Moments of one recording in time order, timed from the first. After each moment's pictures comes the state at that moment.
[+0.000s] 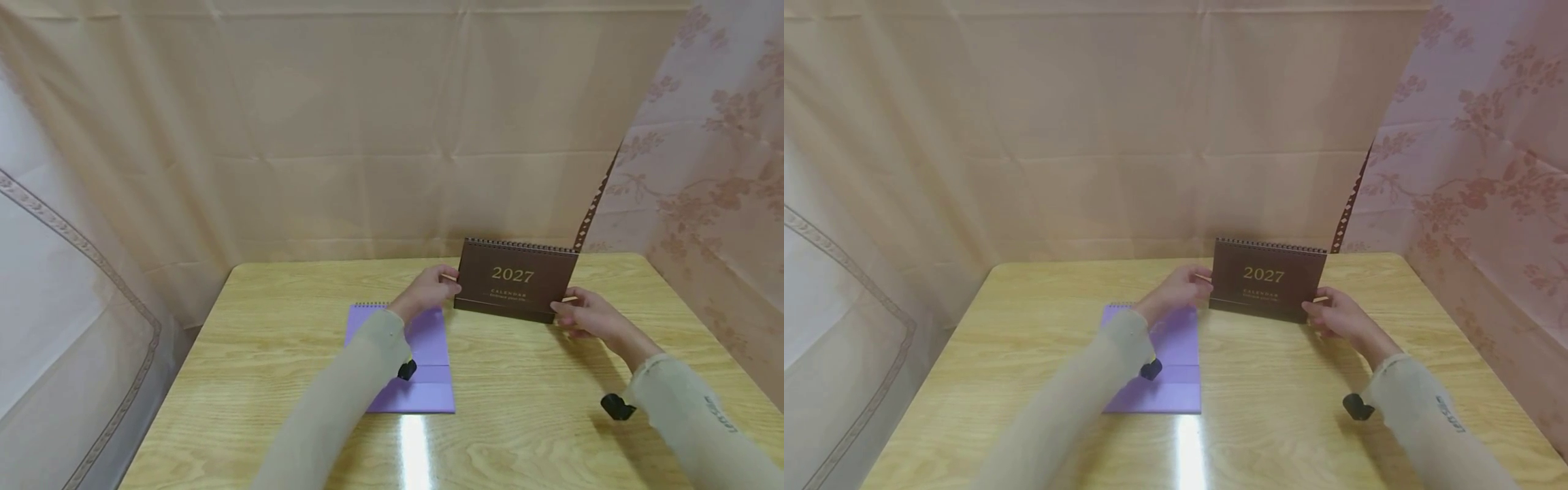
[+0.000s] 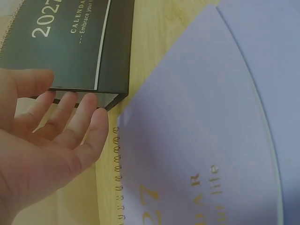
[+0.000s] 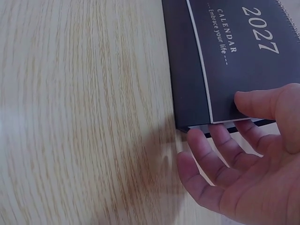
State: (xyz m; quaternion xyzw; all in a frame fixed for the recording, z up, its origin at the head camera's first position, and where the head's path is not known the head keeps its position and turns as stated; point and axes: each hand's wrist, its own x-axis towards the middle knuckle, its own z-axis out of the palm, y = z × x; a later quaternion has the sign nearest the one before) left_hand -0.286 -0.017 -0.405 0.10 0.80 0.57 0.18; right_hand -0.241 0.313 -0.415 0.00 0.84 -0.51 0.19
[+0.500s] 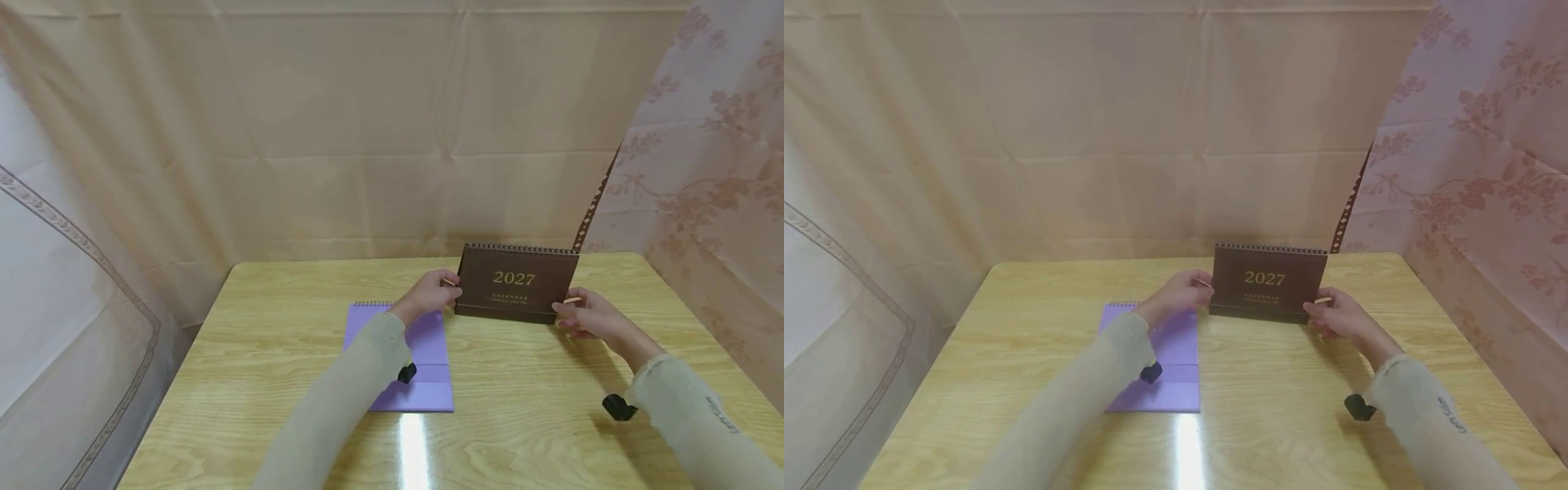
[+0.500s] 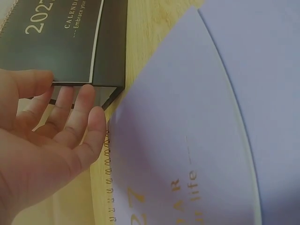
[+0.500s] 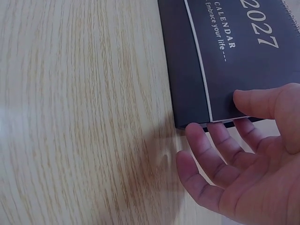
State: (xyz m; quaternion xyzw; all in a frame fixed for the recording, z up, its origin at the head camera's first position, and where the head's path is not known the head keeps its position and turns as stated) left_hand -0.285 -0.015 -0.412 0.09 0.80 0.56 0.19; right_hand -0.243 0.319 -0.417 0.00 0.84 -0.50 0.20
